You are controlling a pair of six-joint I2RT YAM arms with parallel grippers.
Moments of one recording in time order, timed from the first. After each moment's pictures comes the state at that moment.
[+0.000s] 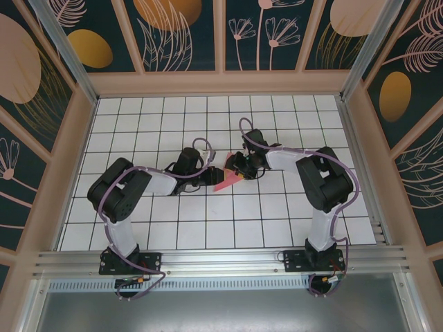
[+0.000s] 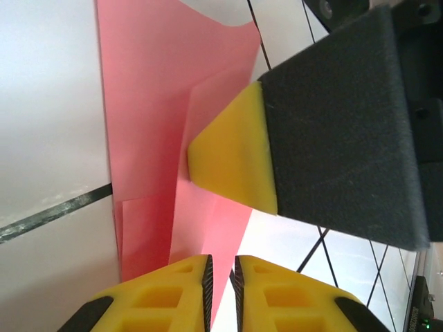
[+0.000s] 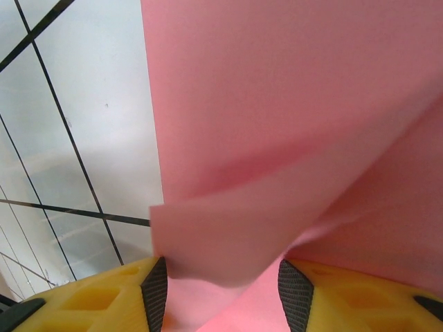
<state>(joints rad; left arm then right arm) -0.60 1.85 0.75 0.45 0.53 -0.69 0.54 1.90 1.08 -0.26 -0.40 0.87</state>
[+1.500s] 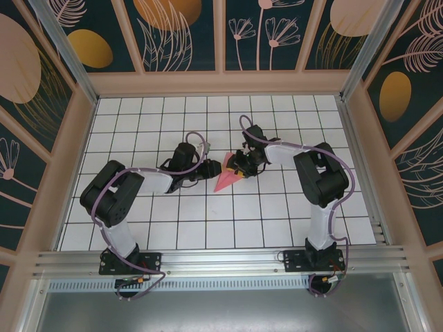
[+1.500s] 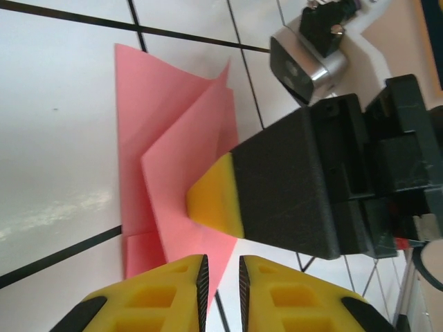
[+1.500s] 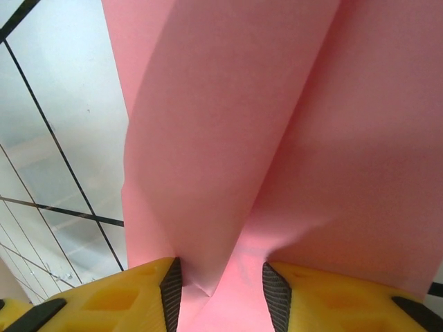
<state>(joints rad) -0.56 1.79 0.76 0.45 0.50 -0.75 0.51 1.98 1.18 -0.38 -0.46 0.84</state>
